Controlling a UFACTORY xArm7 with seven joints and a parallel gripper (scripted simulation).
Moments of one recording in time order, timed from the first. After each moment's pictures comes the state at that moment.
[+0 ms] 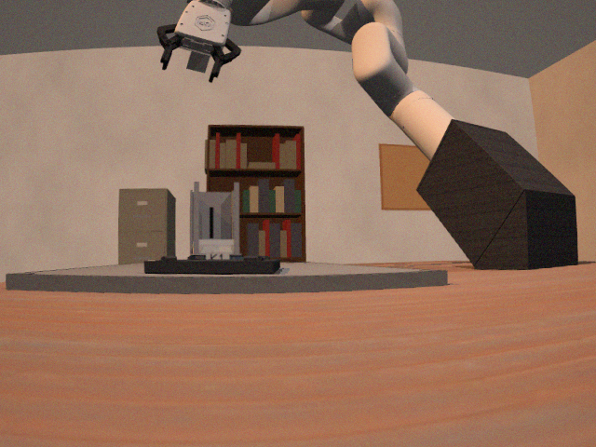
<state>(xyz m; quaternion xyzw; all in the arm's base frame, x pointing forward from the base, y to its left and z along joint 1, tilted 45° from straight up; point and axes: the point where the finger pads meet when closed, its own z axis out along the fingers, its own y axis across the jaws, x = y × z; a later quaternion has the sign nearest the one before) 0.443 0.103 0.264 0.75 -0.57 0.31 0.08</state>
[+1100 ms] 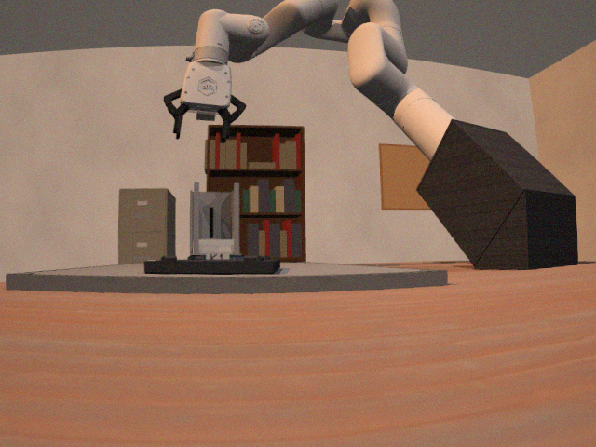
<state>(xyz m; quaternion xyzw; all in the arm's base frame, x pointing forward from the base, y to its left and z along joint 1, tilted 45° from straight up) 0.432 -0.037 0.252 0.70 -0.61 0.32 0.17</state>
